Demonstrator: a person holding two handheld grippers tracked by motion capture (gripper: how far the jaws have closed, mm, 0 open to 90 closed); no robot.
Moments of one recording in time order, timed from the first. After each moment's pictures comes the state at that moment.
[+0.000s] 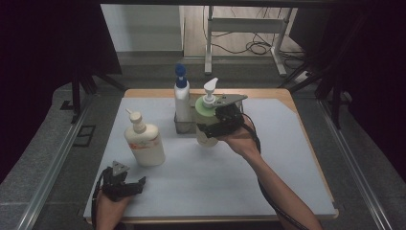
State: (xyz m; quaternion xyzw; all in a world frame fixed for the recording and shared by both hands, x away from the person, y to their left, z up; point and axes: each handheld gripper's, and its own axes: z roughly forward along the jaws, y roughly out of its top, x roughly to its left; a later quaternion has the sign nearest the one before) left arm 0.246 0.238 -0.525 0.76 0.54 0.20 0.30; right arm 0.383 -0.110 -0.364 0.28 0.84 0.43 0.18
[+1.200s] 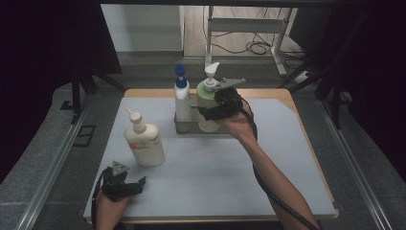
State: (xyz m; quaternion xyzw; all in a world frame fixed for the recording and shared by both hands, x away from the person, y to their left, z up) left arm 0.246 0.238 -0.525 0.76 0.54 0.20 0.30; right arm 0.422 -0.106 -0.348 0.32 0.82 0.43 0.21
